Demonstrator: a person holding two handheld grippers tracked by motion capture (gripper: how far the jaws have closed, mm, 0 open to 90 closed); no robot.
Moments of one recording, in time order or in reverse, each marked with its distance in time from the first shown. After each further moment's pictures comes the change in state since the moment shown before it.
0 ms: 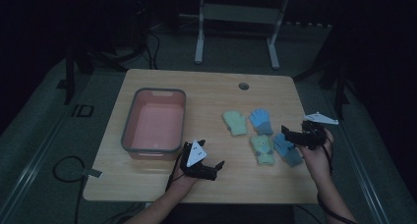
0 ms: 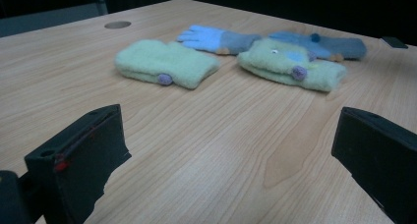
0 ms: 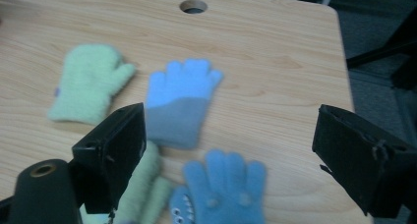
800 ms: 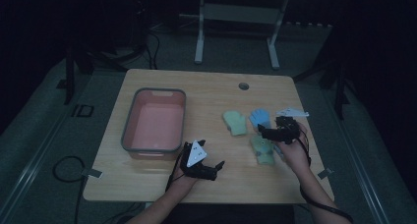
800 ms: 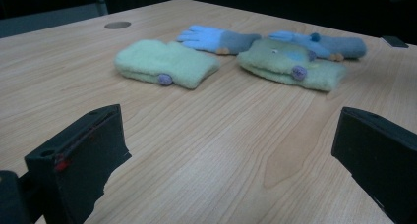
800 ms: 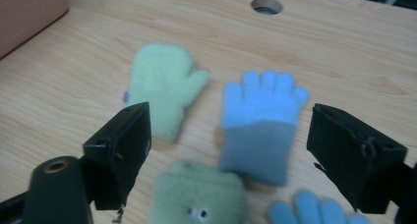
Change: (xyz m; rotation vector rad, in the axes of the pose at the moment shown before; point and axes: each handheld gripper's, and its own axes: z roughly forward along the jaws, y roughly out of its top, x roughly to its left) left arm 0.000 0.000 0.000 0.000 0.000 0.005; right arm 0.053 0.015 0.037 0.044 0.136 -0.084
